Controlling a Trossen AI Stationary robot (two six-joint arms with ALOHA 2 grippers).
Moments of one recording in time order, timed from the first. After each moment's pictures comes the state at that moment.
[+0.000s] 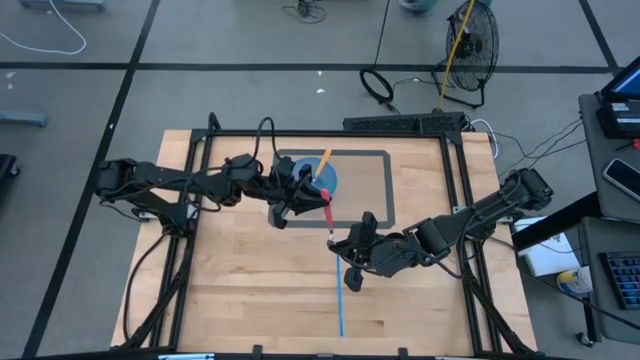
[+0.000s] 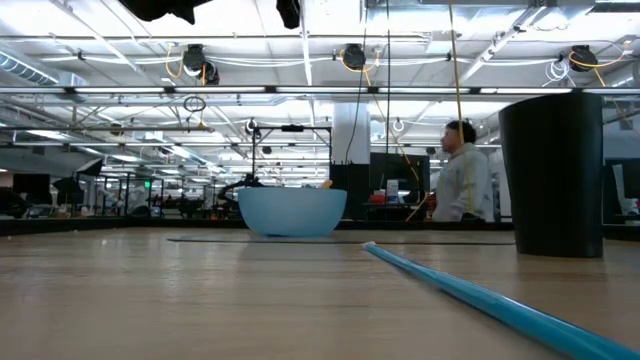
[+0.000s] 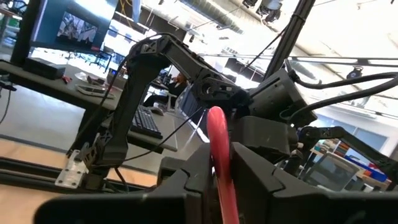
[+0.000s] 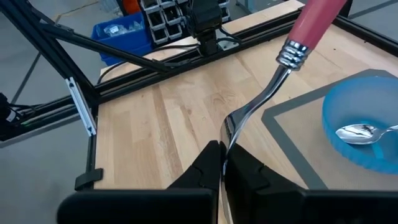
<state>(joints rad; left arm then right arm) 0.06 1.42 0.91 0.76 0.36 -0.49 0.46 1.54 1.32 -0.32 0.55 0.60</state>
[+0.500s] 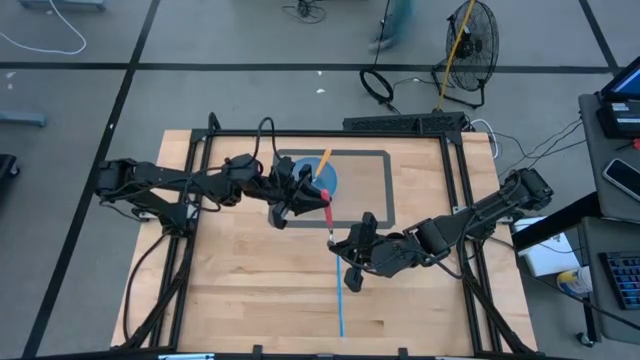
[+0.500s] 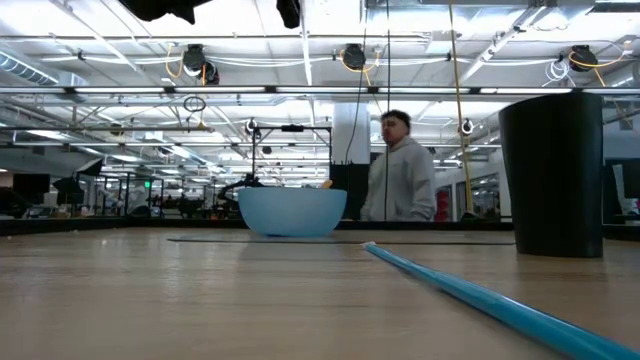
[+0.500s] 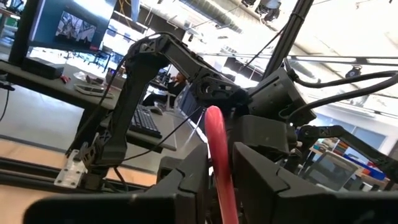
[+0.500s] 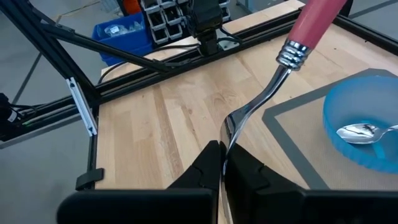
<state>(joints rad) 0.06 1.42 0.91 0.76 0.36 -0.49 0.46 1.54 1.32 -0.32 0.55 0.61</state>
